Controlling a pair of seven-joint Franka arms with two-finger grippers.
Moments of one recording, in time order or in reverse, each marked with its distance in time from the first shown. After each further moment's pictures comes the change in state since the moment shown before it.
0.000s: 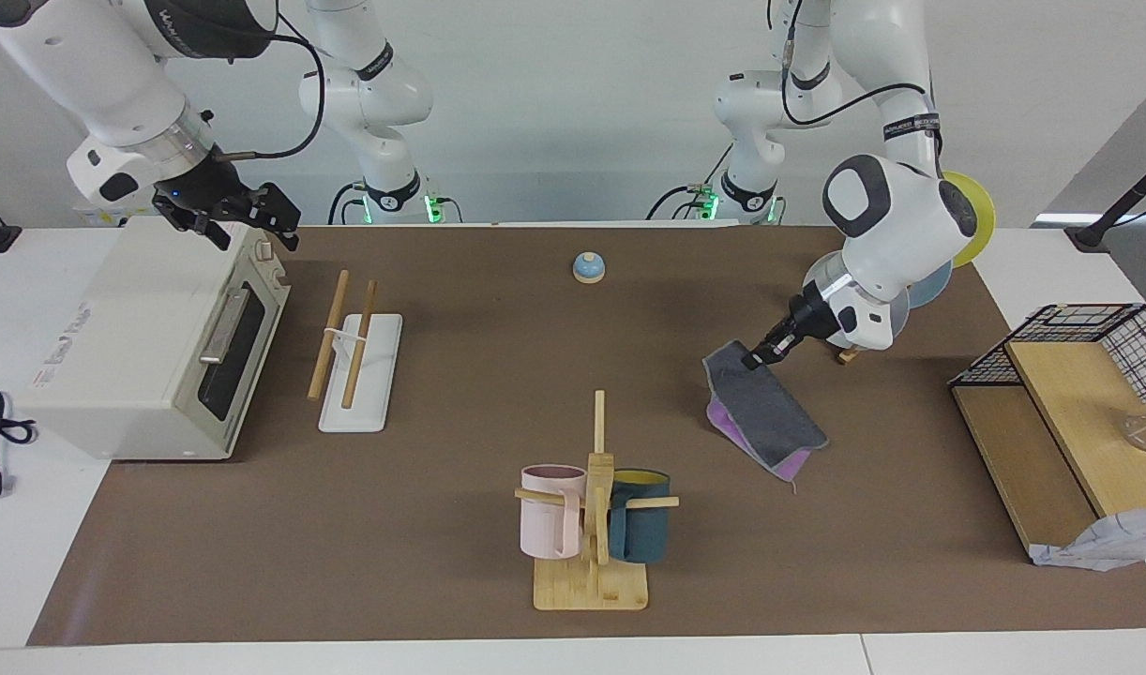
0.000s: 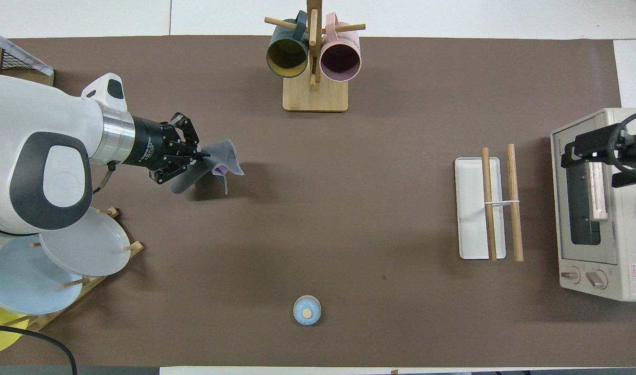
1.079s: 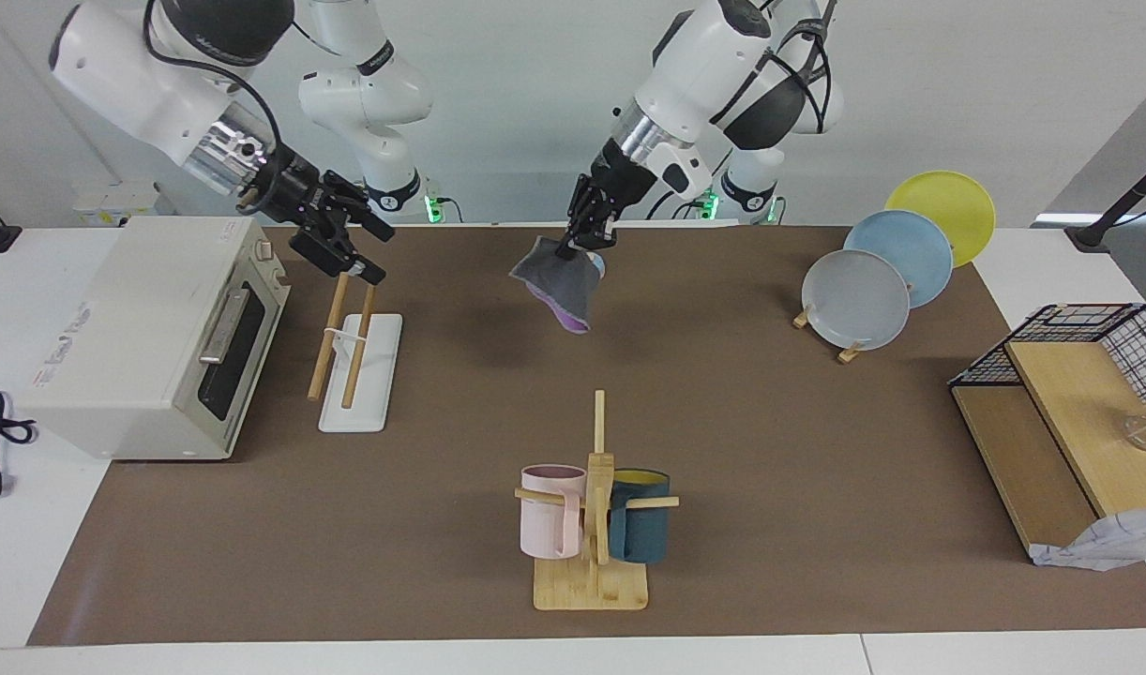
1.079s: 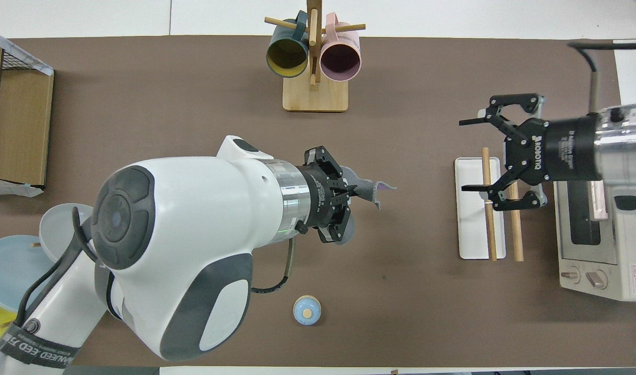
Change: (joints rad) left arm -0.251 -0.072 -0.206 0.084 0.061 0.195 -1.113; right arm 0.176 -0.119 0.017 -0.299 0.515 0.368 1.015
